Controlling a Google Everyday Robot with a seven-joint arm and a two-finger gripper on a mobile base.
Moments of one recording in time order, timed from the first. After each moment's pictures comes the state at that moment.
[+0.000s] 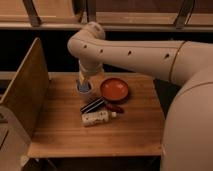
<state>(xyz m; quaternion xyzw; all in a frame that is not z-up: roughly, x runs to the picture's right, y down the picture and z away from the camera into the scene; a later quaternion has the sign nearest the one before) -0.058 -0.058 0.684 -0.17 0.08 0.50 0.84</state>
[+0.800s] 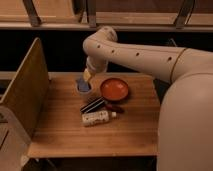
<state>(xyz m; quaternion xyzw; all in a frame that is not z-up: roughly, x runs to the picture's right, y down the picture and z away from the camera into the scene) -0.053 -0.067 0.758 -0.21 0.01 0.46 0.86</state>
